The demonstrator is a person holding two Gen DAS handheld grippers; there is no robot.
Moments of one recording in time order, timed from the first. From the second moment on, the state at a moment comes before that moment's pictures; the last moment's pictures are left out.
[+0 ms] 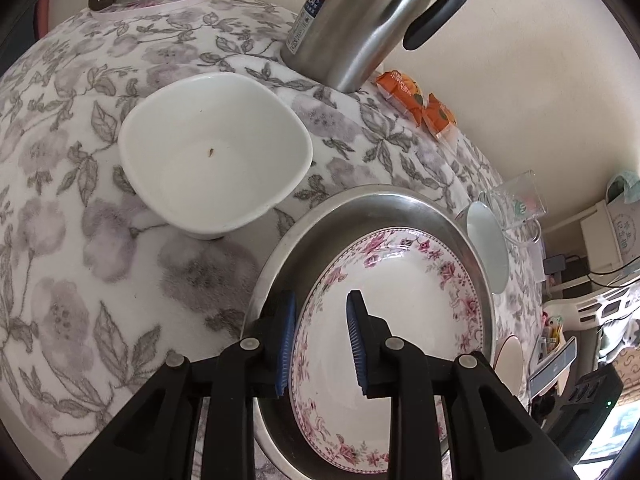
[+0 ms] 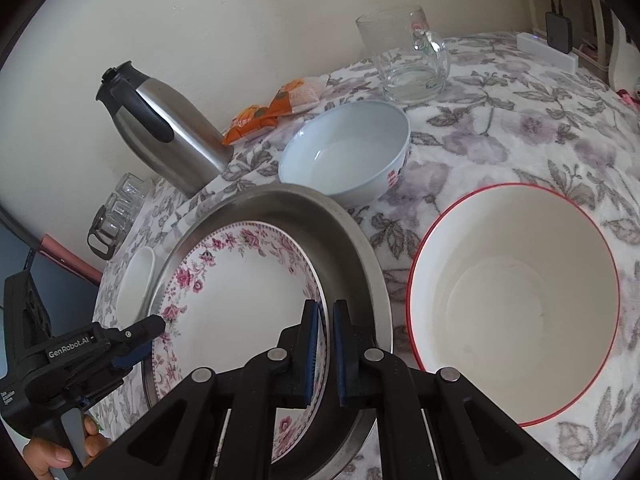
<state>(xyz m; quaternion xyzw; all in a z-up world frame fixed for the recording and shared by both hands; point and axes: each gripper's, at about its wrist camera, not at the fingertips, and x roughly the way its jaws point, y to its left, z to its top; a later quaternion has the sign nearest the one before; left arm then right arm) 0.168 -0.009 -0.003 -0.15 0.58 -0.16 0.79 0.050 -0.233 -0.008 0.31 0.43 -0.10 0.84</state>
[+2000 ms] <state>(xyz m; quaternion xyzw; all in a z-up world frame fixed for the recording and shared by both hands) 0.166 -0.015 0.010 -0.12 0.59 -0.15 0.79 0.052 -0.226 0.021 0.28 0.46 -0.10 0.84</state>
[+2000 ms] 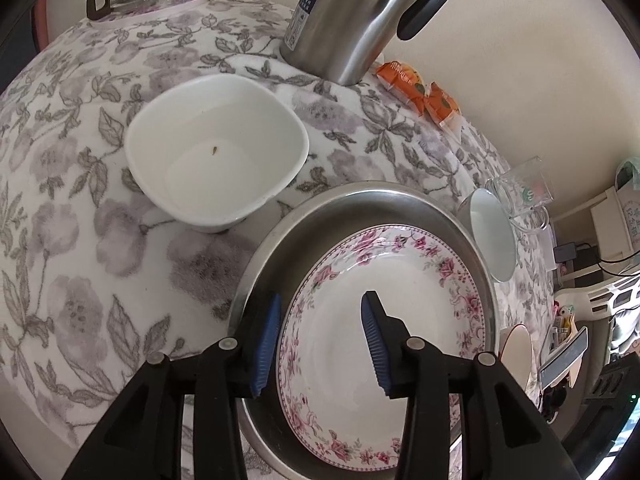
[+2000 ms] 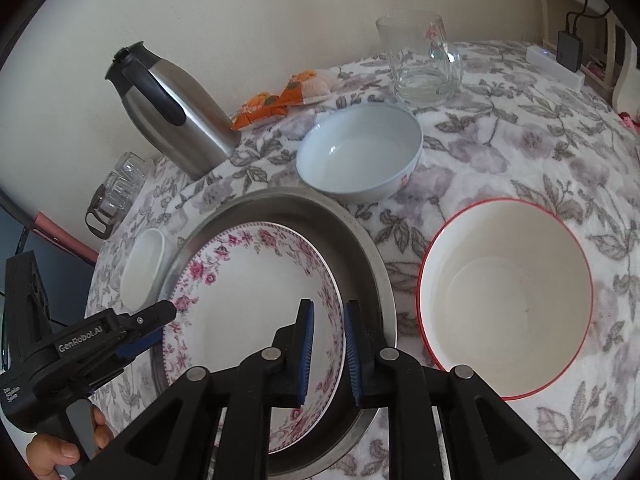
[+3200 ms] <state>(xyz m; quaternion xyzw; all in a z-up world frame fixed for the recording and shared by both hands) 0.146 -0.006 0.071 -0.09 0.46 -0.08 0.88 0.030 -0.225 0.082 0.20 0.41 -0.12 0.88</state>
